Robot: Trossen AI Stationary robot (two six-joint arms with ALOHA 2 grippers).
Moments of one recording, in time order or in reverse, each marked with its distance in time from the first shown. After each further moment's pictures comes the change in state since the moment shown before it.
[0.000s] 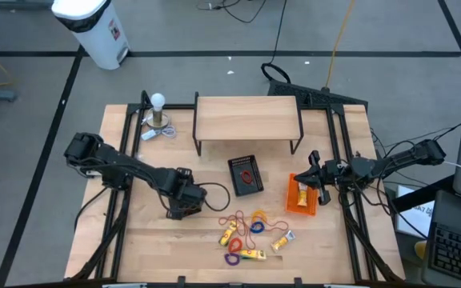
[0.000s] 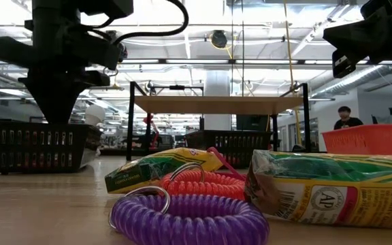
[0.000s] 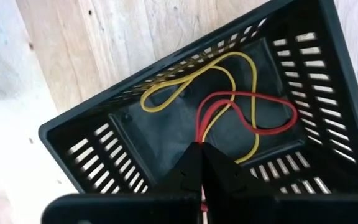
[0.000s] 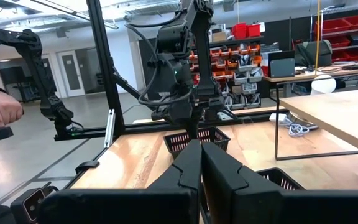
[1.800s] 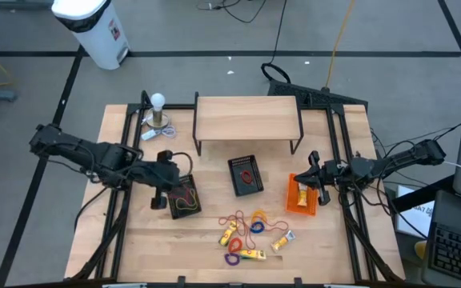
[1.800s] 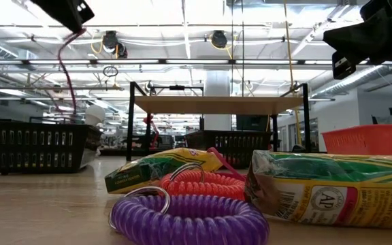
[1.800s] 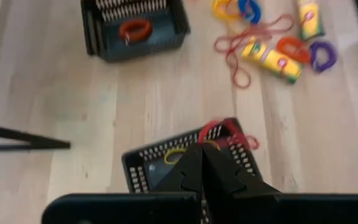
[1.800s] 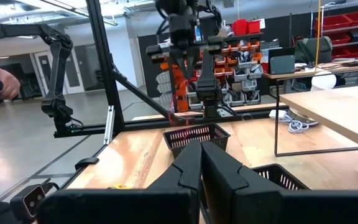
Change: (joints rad) left arm -0.027 -0.511 0.002 0.095 -0.073 -0.122; right arm 0.000 0.000 0.000 -0.015 0.001 0.003
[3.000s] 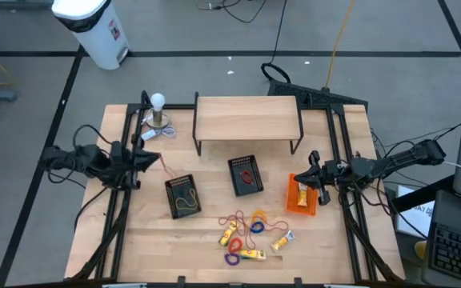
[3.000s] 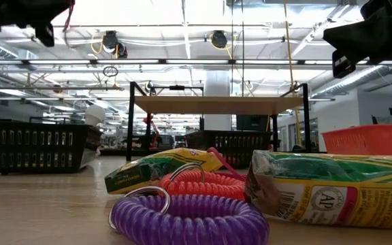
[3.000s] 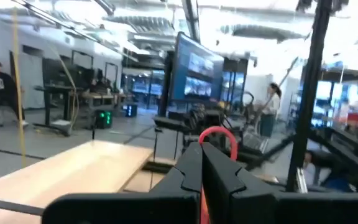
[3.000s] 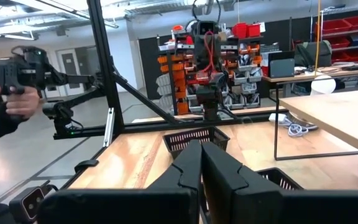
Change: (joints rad) left arm 0.054 -1.029 -0.820 1.023 -0.195 0.215; right arm 0.000 0.000 0.000 0.015 -0.001 -0.010
